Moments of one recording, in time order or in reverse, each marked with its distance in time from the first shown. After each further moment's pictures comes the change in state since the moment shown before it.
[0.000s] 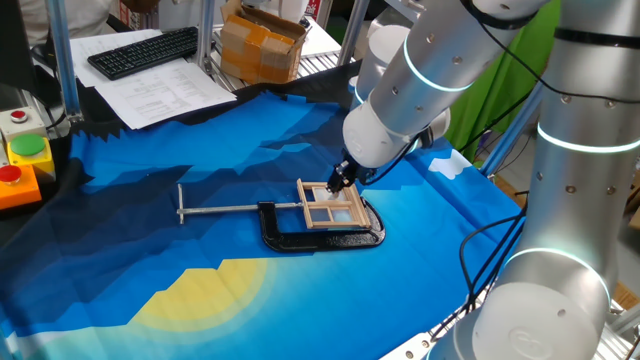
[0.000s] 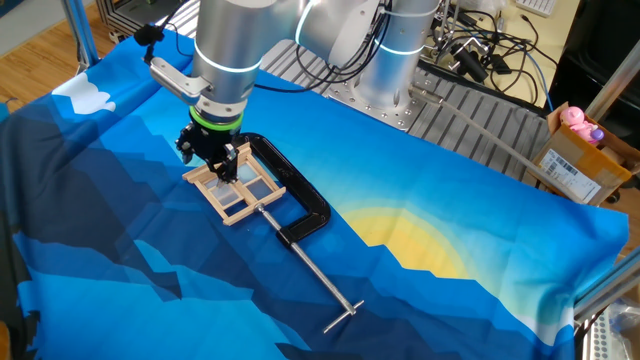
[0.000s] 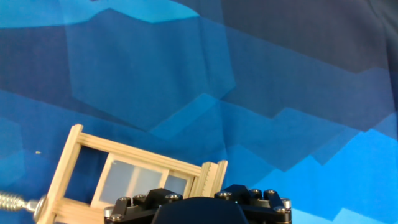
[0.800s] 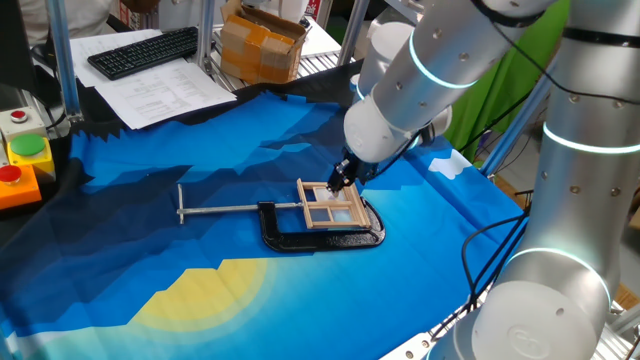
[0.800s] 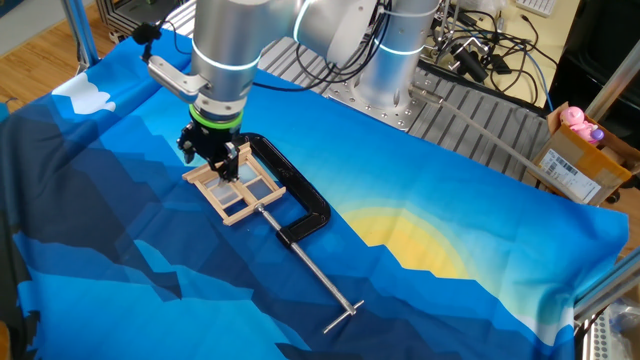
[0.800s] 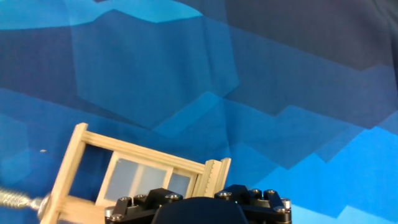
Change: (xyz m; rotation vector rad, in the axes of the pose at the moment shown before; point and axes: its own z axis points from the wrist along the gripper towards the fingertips) arm 0.004 0.006 -0.003 -0.020 0.009 0.002
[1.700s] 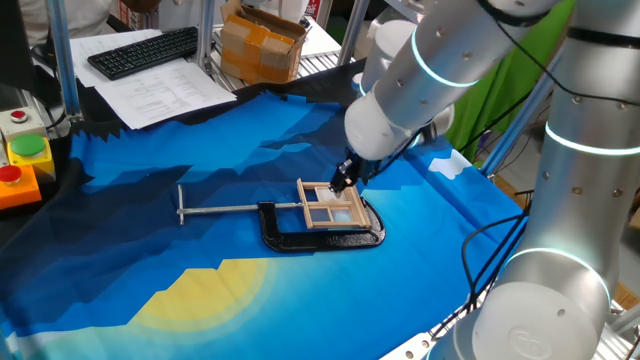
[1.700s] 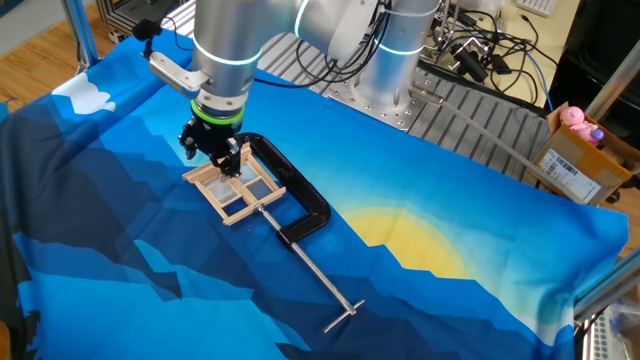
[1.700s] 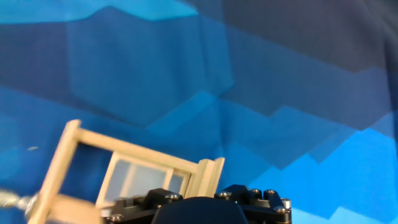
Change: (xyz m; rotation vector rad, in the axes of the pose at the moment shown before) arm -0.002 -0.011 0.010 0.042 -0.029 -0.005
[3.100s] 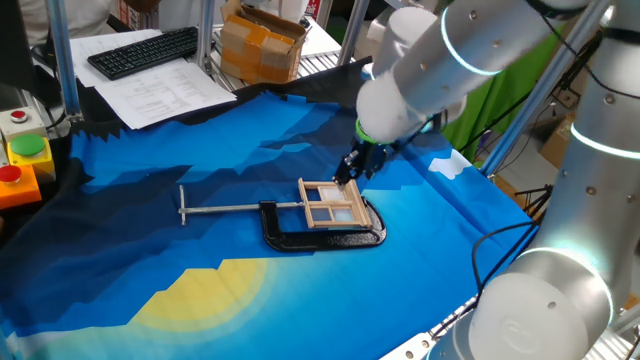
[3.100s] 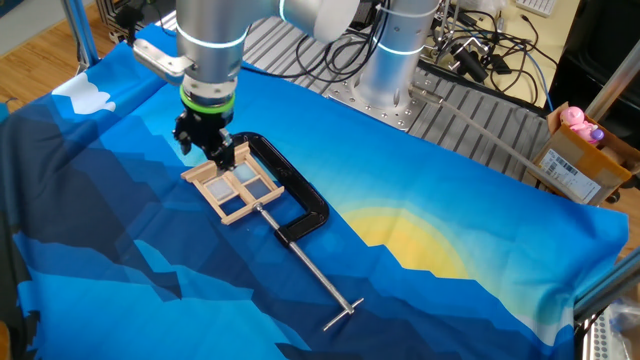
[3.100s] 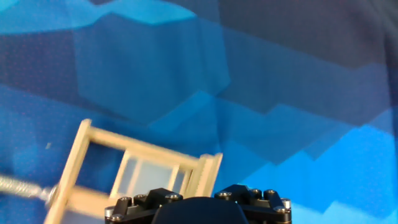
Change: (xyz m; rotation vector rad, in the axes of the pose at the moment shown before) arm -0.004 -0.009 -0.022 -0.079 0.017 0.010
